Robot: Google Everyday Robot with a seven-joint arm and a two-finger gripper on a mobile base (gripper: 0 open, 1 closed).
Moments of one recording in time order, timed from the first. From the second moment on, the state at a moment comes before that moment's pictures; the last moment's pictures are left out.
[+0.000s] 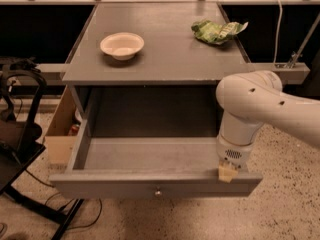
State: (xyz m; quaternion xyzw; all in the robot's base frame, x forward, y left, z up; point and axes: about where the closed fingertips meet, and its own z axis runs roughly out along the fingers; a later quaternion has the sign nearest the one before) arm 0.411 -0.174 0.675 0.57 -0.82 -0.08 0.08
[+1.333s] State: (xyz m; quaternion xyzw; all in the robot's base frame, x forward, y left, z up) arm 0.400 -0.181 0.683 0.56 -0.82 -0.09 0.09
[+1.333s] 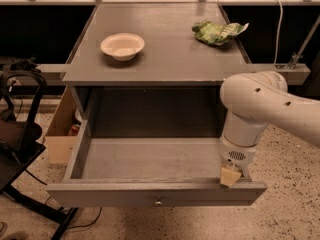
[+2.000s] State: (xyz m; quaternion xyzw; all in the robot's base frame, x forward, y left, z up) arm 0.400 -0.181 0.683 0.56 -0.82 -0.09 0.09
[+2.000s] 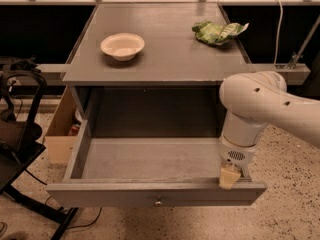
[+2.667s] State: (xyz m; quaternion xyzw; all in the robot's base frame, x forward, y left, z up) arm 0.400 -0.181 0.683 0.56 -0.82 -0.09 0.09
